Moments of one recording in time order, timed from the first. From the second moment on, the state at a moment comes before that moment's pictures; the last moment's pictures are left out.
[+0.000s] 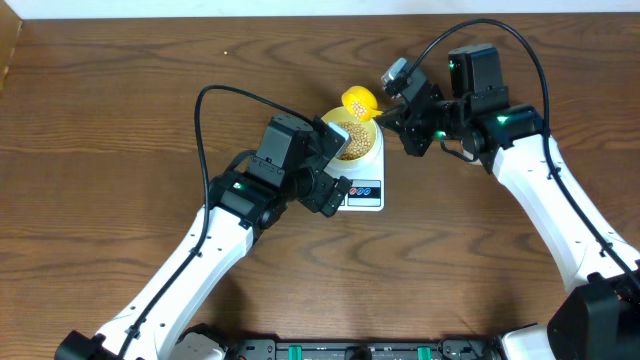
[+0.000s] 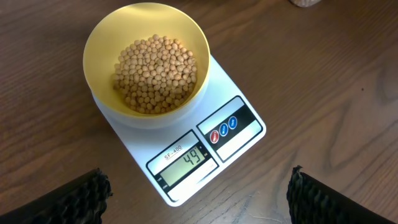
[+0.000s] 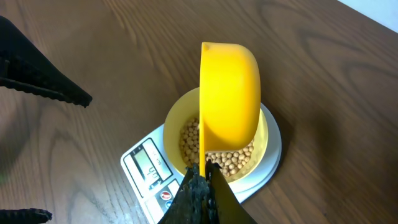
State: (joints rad) left arm -0.50 1.35 1.02 -0.56 0.21 0.12; right arm 0.28 1.61 1.32 -0.55 -0.60 -0.40
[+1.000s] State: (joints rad) left arm -0.50 1.35 1.02 -0.56 0.21 0.12; right arm 0.28 1.61 1.32 -0.56 -0.60 -0.35
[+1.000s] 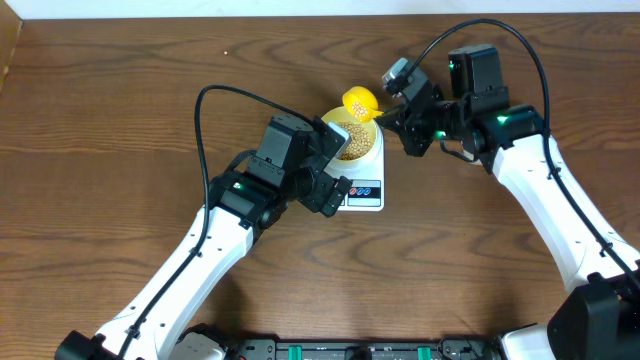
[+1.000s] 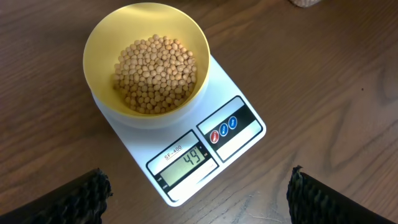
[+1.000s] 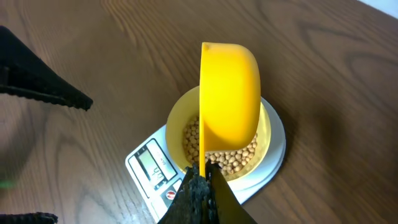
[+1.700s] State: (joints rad) left arm -0.50 1.35 1.02 -0.56 0.21 0.12; right arm 0.28 1.61 1.32 -0.56 -0.60 -0.08
